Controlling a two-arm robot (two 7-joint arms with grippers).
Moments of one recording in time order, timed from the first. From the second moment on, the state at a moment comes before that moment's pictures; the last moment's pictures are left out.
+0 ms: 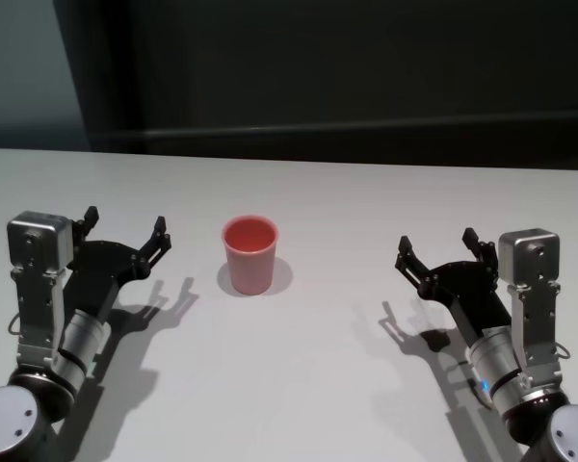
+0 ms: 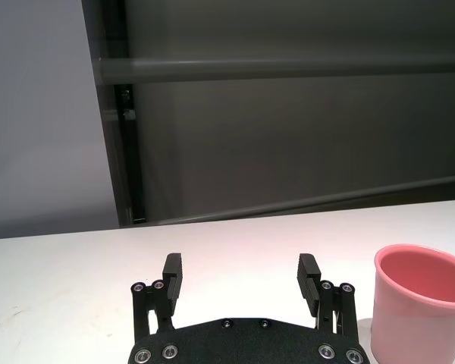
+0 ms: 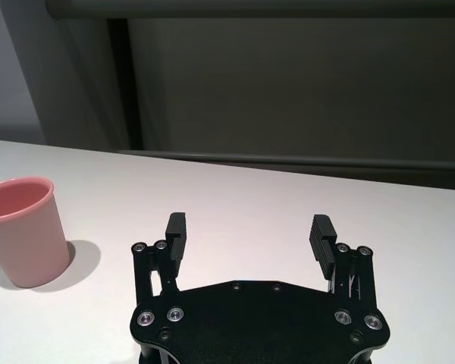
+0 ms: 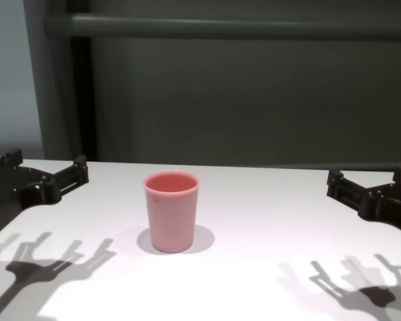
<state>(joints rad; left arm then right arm) 0.01 0.22 0.15 -1.53 -0.14 -0.08 -0.05 -0.06 0.16 -0.26 -1.64 0.19 -0.04 -0.06</state>
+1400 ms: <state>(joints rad) -0.02 0.28 0.16 -1.56 -0.08 -0.03 -0.12 -0.06 0.16 -0.26 -1.64 0.19 -0.04 -0.06</state>
